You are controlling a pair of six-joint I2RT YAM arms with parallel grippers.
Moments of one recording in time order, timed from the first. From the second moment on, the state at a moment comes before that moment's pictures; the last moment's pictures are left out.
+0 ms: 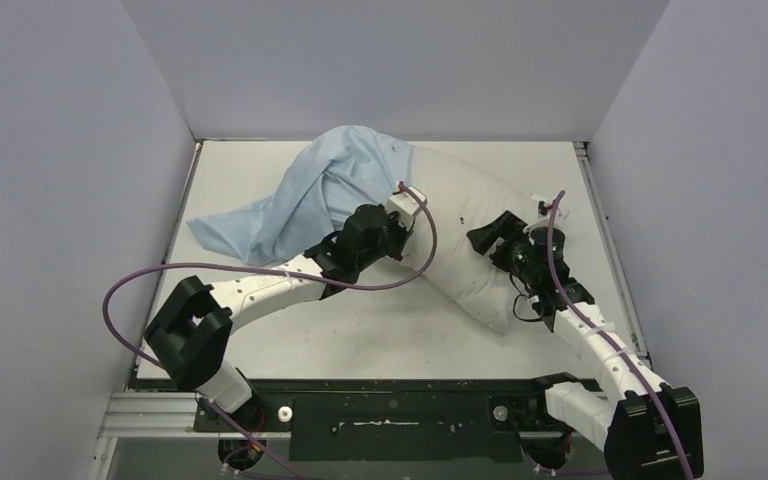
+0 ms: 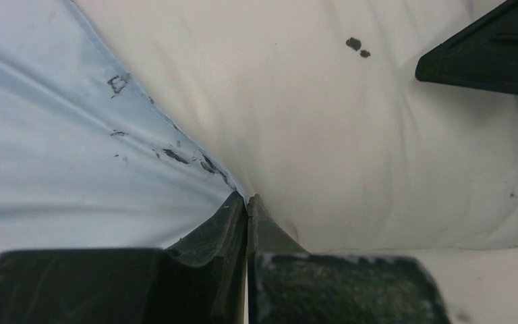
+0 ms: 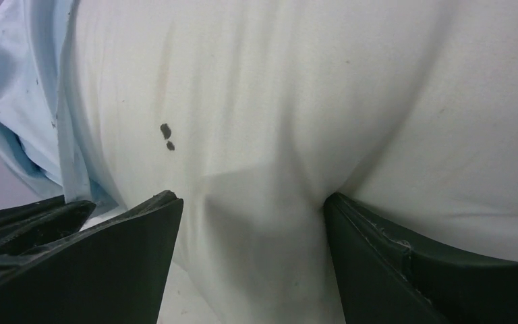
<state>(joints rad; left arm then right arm) -0.86 1.57 1.07 0.21 -0.12 -0.01 0.19 1.00 0.55 0.04 -0.12 0.74</state>
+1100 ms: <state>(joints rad) -0.77 1.45 1.12 -0.08 -0.10 -0.19 0.21 0.93 0.58 -0.07 -0.08 0.63</state>
